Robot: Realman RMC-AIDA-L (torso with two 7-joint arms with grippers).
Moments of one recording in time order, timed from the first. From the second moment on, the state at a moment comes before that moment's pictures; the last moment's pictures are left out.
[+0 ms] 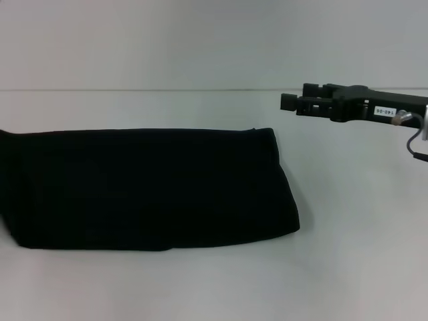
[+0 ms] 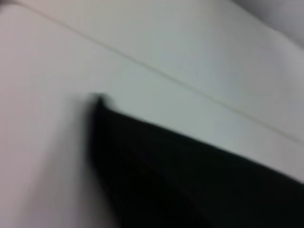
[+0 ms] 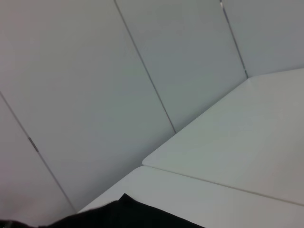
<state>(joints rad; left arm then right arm) -0.46 -1.97 0.19 0.93 2.45 1.54 -2.18 0.74 2.07 -0.52 -0.66 -2.04 -1.42 1.74</state>
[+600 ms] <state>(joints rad) -0.97 -2.15 0.42 0.57 2.29 1.49 -2.21 0.64 1.99 -0.52 -0.68 -2.00 -1.46 1.71</state>
